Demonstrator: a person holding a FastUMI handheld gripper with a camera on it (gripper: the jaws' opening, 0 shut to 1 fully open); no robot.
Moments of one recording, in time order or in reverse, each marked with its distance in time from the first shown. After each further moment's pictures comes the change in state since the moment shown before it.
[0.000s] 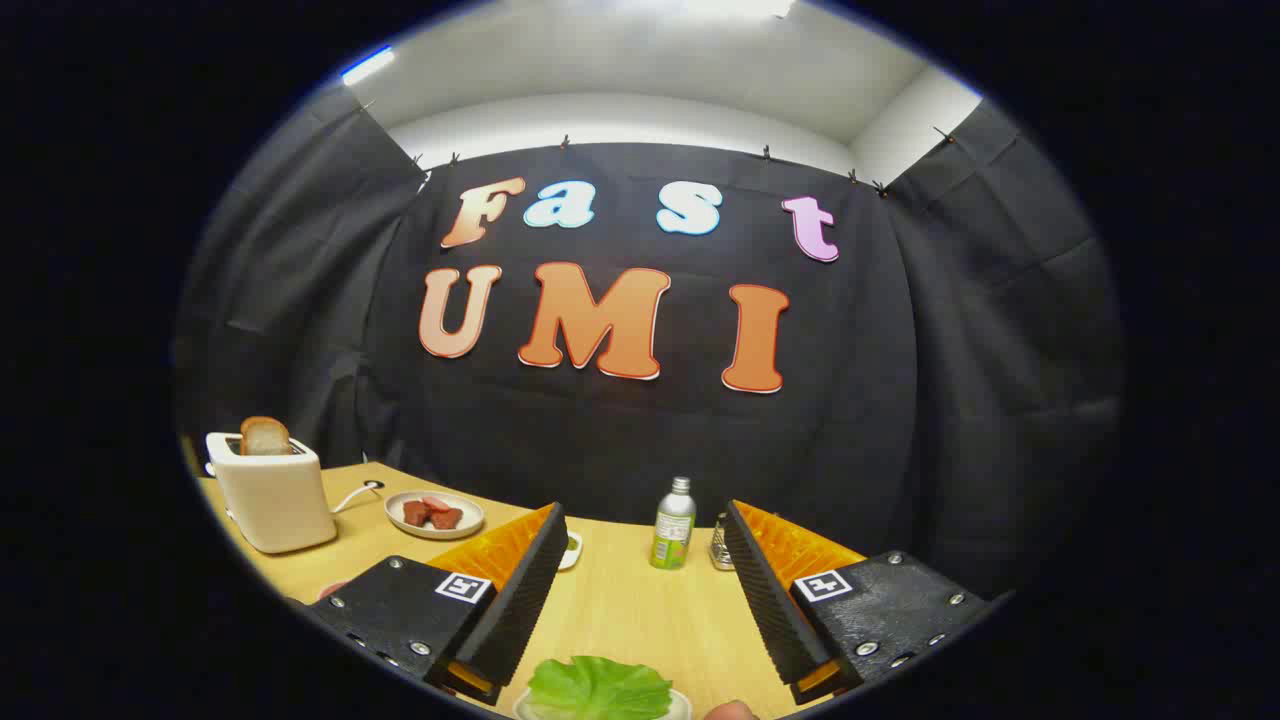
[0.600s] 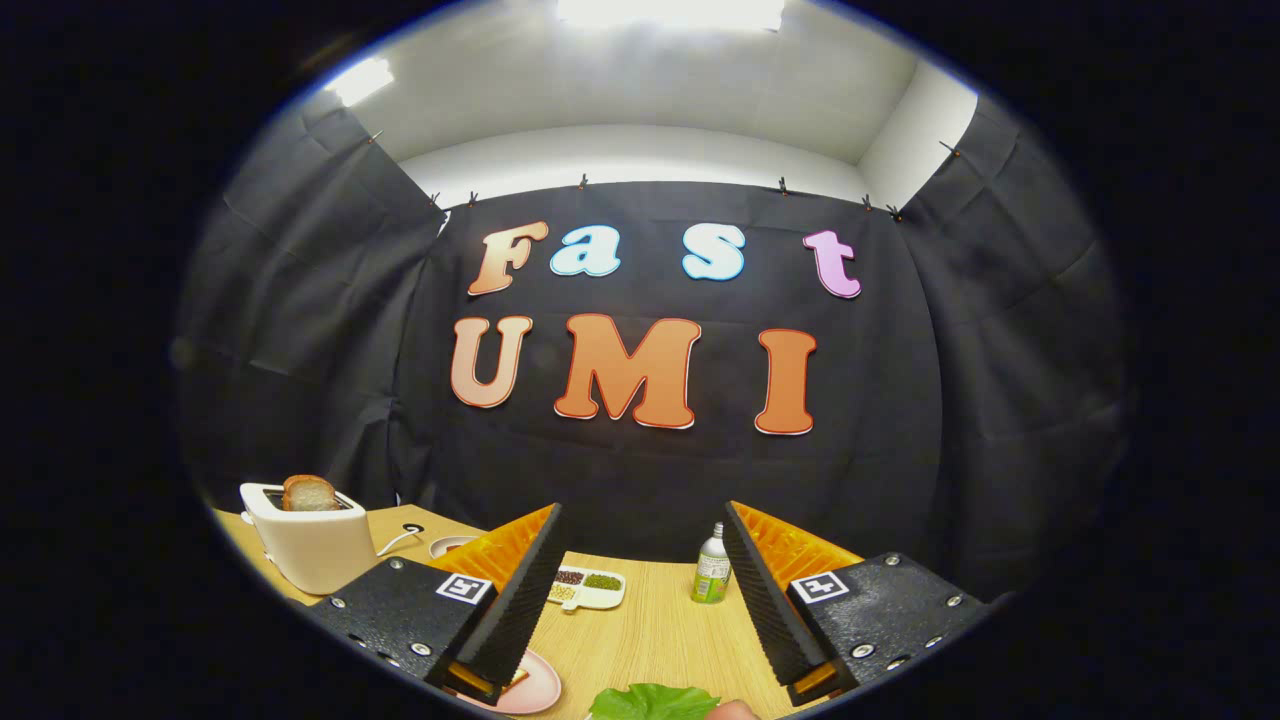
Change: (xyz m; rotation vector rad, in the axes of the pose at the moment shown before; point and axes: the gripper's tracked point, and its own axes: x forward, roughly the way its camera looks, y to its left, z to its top) arm -0.010 0.031 0.053 0.018 -0.097 0.051
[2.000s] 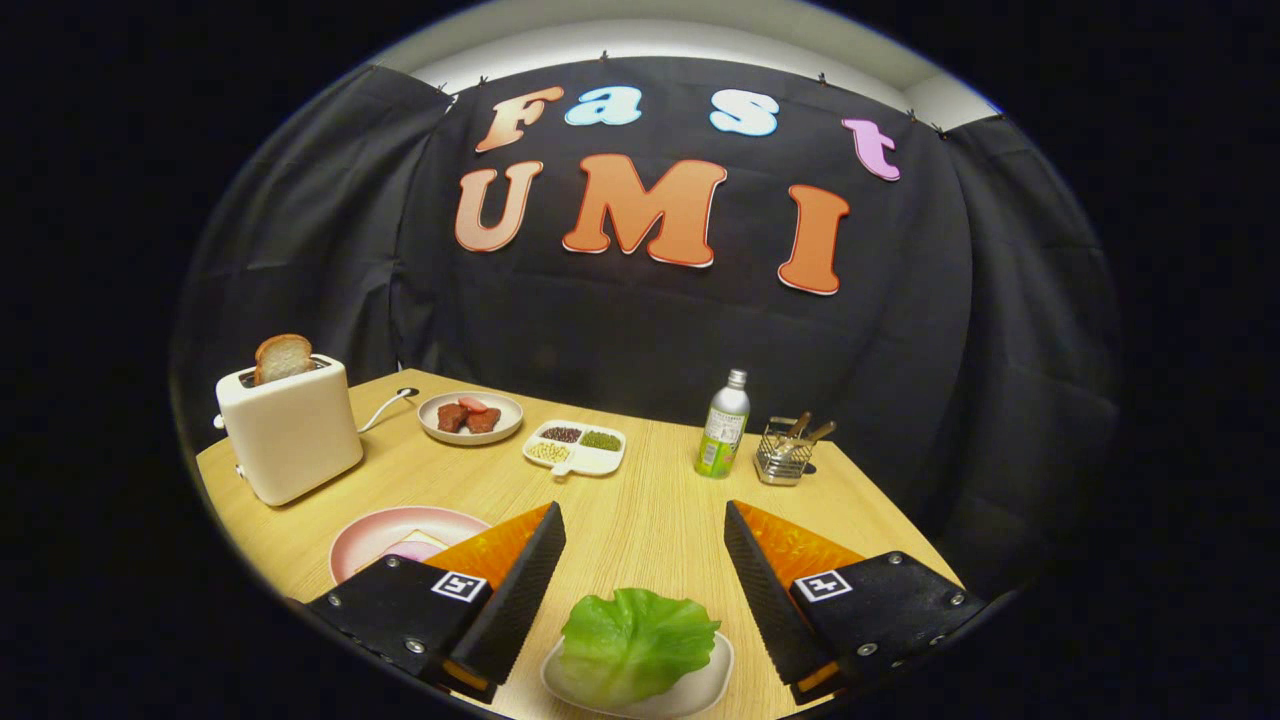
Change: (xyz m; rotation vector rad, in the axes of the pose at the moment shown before) arm -0.014 -0.009 -0.154 -0.087 0.508 0.022
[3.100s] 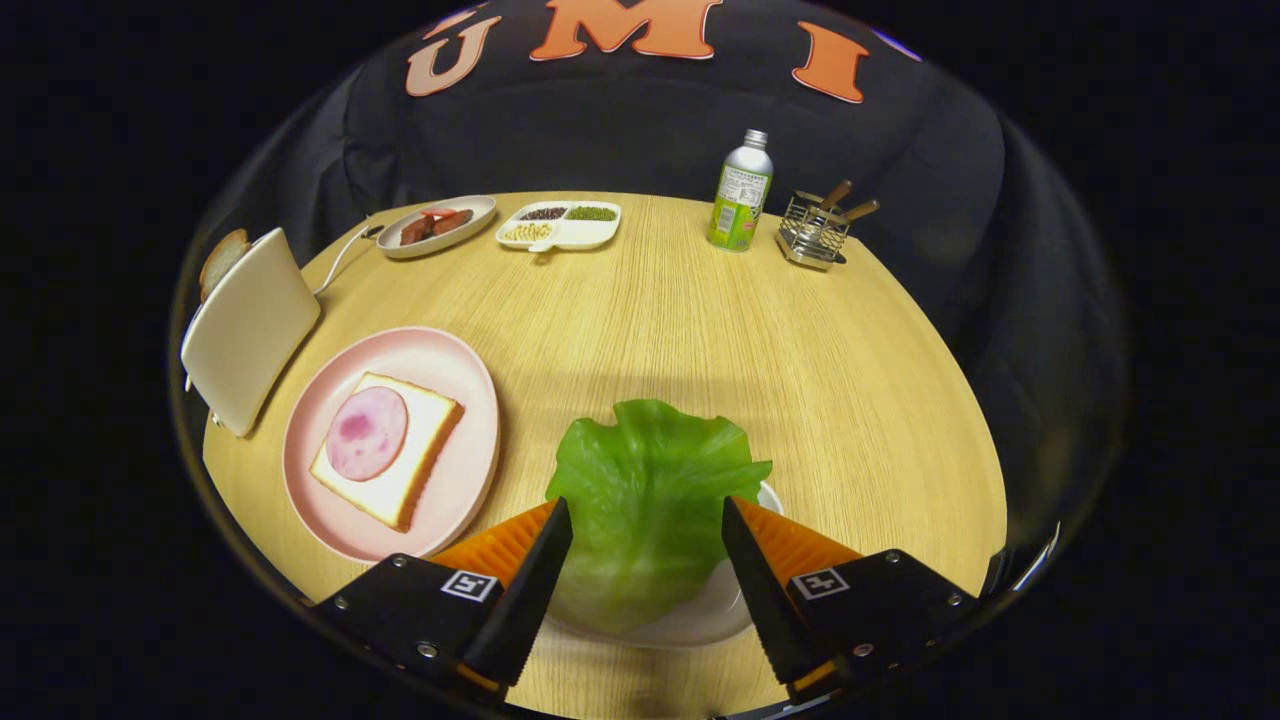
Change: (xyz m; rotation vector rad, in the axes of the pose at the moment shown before) arm -0.007 0.014 -0.138 0.019 0.644 0.010
